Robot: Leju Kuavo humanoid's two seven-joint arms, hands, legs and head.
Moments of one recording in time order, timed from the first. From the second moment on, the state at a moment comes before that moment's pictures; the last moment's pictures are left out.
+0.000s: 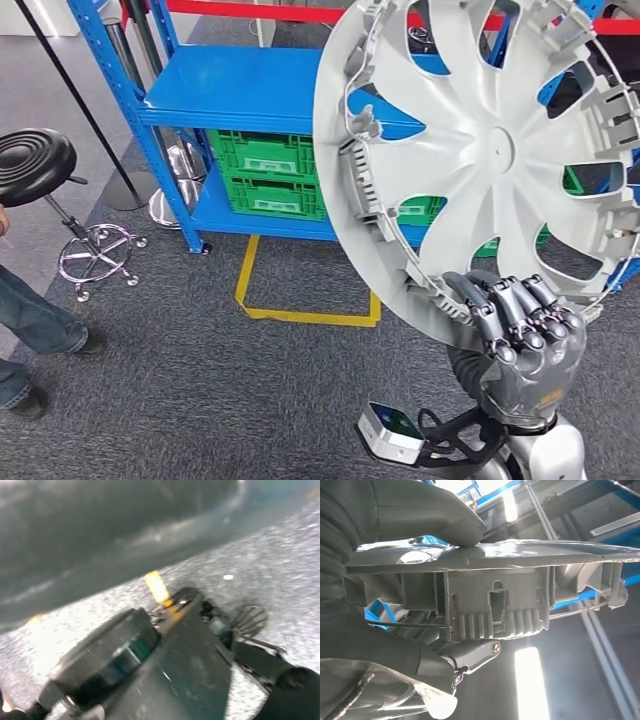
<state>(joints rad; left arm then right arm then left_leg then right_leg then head) -0.08 -0.16 0.94 -0.21 -1.28 -0.08 -0.48 0.18 0.00 0.21 -2.26 1.57 -0.69 -0.20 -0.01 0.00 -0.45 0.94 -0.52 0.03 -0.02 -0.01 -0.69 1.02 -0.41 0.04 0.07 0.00</state>
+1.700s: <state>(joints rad) -0.07 -0.17 0.94 -0.20 -1.29 -0.09 -0.48 0.18 0.02 0.18 -2.27 1.57 -0.69 -0.22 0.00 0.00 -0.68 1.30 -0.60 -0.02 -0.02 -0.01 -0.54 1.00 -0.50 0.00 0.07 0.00</state>
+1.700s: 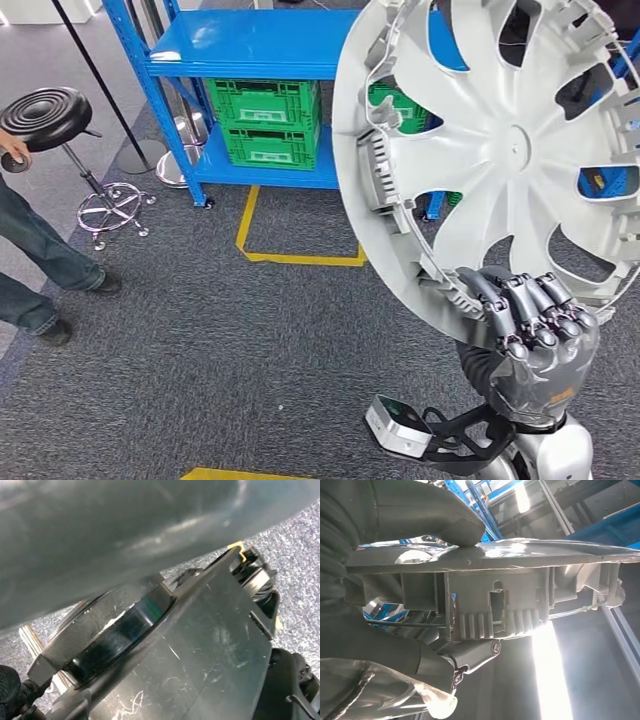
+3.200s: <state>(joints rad) -0.07 -0.17 0.94 -0.20 -1.29 -0.09 -0.48 0.18 0.02 0.16 -2.28 1.57 -0.69 -0.16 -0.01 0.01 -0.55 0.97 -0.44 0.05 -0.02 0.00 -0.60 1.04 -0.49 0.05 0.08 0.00</state>
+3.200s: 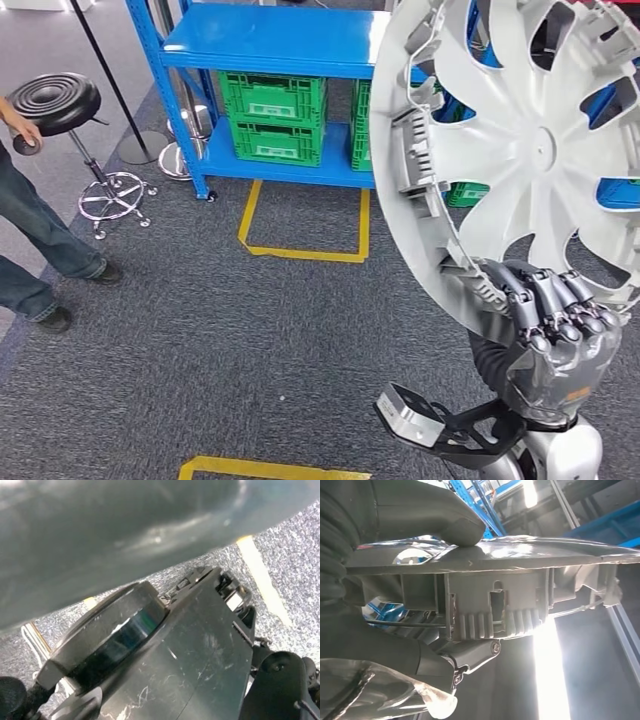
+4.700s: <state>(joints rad) -0.08 -0.18 0.94 -0.20 -1.30 -0.09 -0.48 0.17 0.01 0.17 -2.30 1.57 -0.69 -0.22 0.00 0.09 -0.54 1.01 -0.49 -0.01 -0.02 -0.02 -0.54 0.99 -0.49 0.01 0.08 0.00</state>
